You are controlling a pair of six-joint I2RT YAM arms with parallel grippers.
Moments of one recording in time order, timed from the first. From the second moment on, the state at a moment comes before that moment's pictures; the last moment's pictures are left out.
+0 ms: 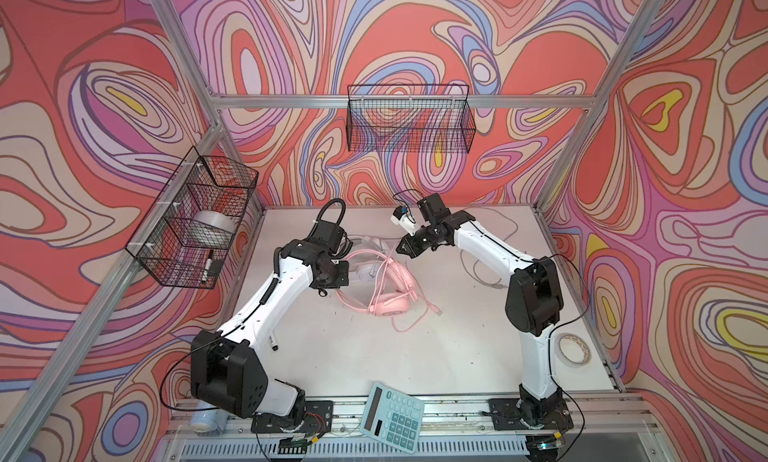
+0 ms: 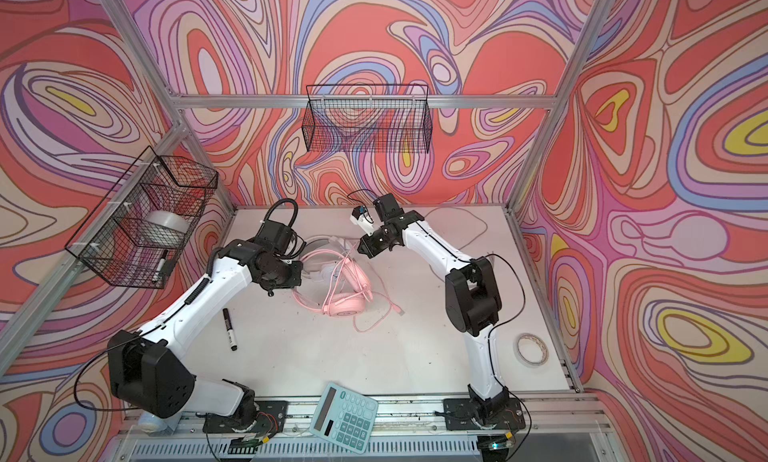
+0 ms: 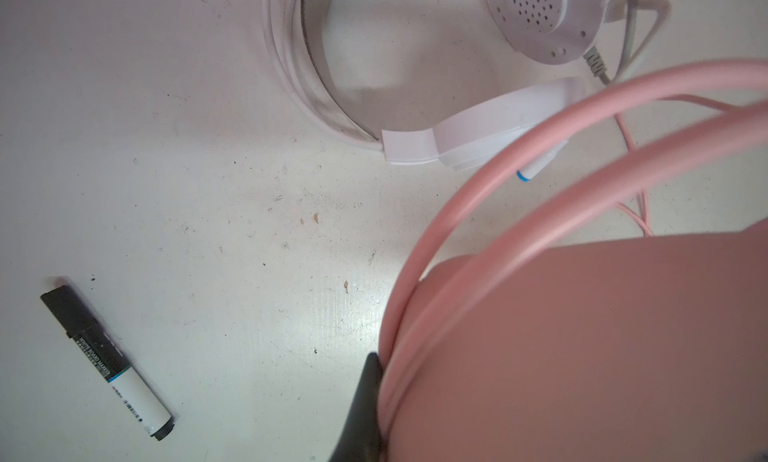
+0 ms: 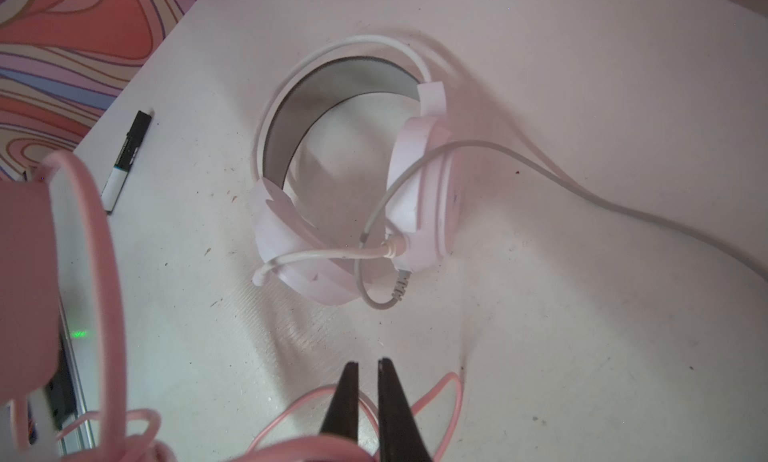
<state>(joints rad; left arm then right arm) -0.33 1.44 1.28 -1.03 -0.01 -0.35 0.47 2.09 1.84 -0.71 -0.47 -0.11</state>
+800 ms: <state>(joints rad) -0.33 1.44 1.27 -1.03 0.04 -0.36 0.38 1.94 1.50 -0.58 -0.46 0.09</state>
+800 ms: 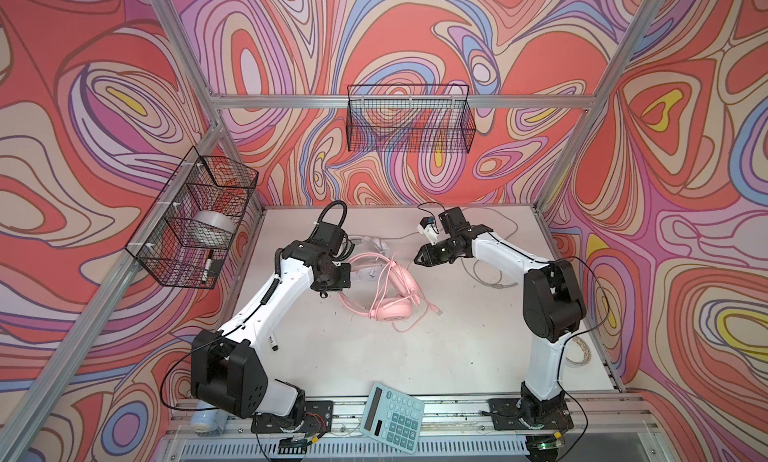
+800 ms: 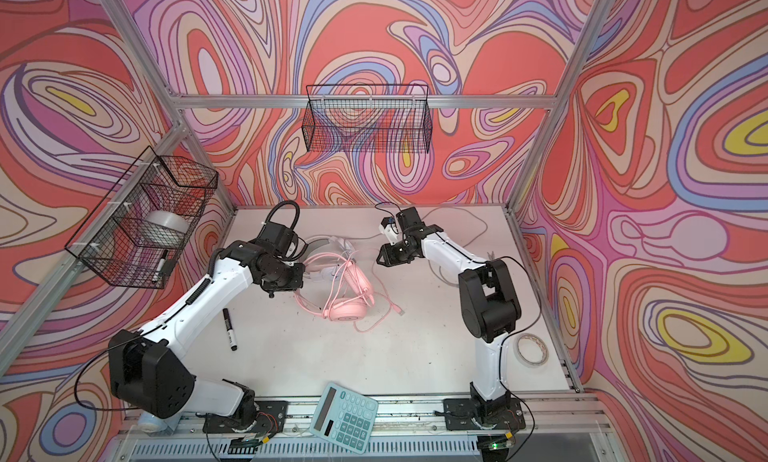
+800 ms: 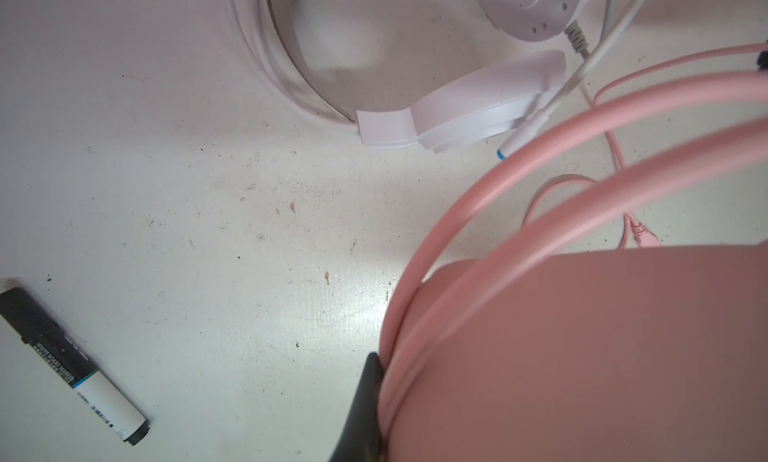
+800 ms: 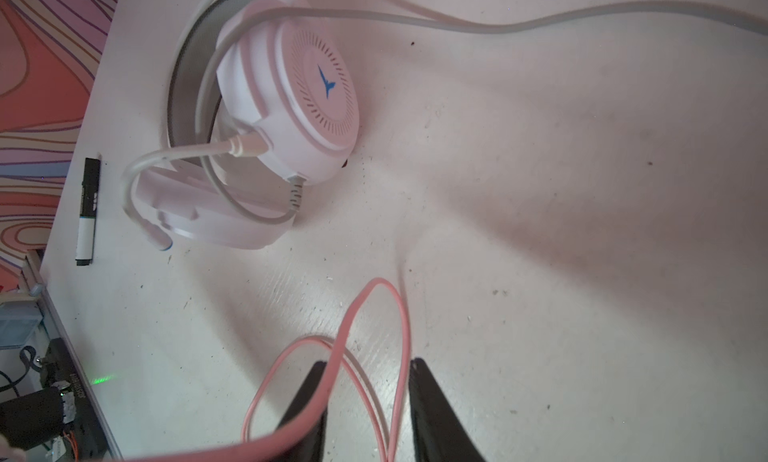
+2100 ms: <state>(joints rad) -0.33 1.47 1.27 -0.99 0.11 -0.40 0.39 1.71 1.04 -0.56 -0.33 0.13</state>
